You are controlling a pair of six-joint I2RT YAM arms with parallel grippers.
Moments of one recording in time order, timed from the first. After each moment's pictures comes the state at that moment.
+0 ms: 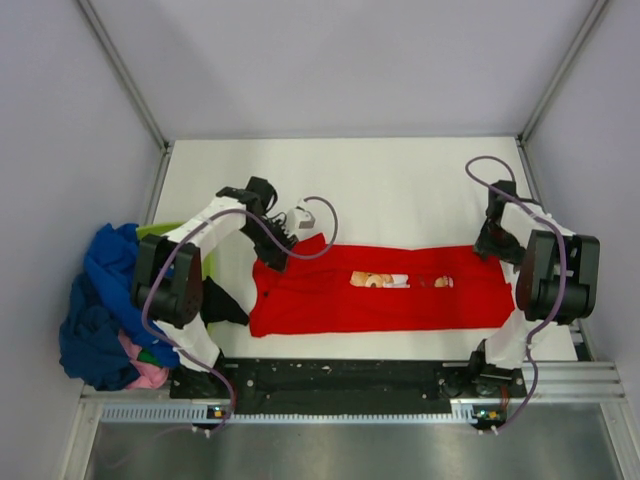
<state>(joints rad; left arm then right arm) -0.31 1.73 1.26 -0.92 0.51 0.69 -0.14 1.70 1.07 -0.72 0.41 0.39</state>
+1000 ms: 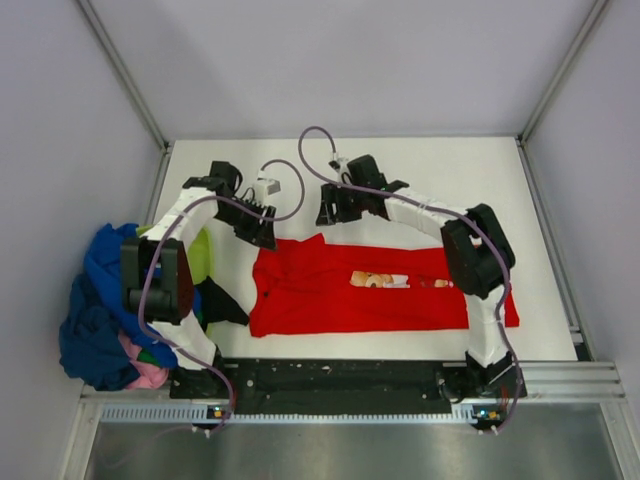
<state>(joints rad) -0.10 1.73 1.32 -0.90 0.64 0.40 0.58 2.00 1.50 -0.23 -0.35 0.33</state>
